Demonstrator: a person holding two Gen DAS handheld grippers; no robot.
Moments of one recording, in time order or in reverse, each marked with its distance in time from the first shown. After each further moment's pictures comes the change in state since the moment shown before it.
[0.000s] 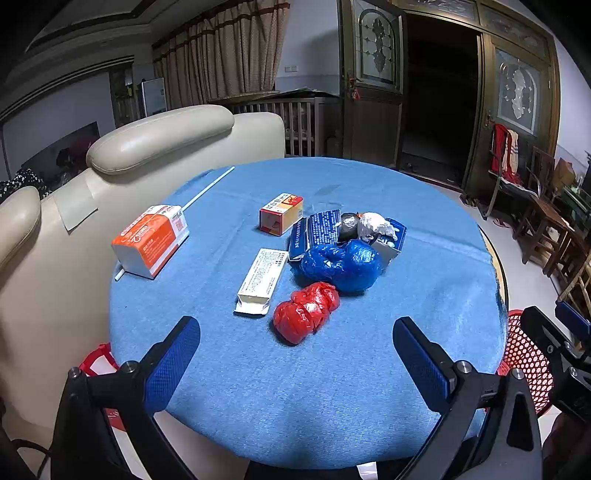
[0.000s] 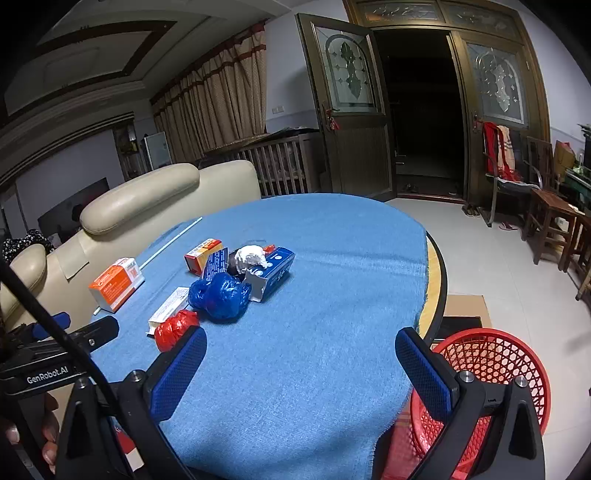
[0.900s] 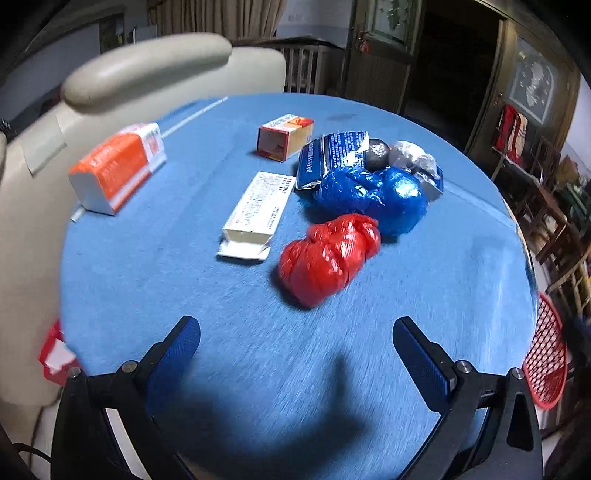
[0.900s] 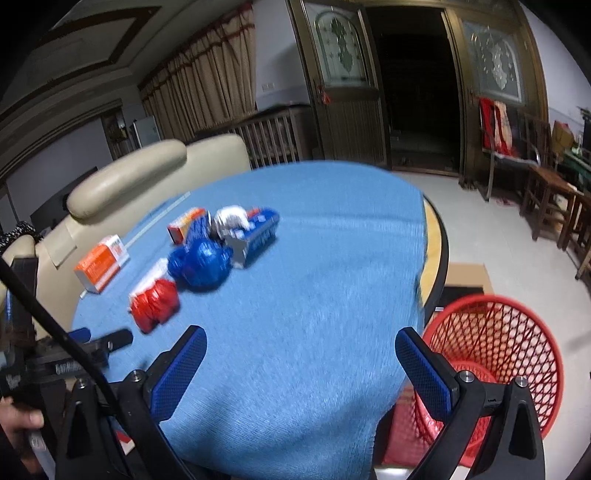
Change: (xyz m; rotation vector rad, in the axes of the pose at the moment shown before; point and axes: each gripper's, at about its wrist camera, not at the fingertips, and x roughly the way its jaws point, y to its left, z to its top) left arm 0.097 0.026 -0.026 -0.073 0.218 -0.078; right arm 0.036 -0.015 -0.030 0.030 0.112 -0.020
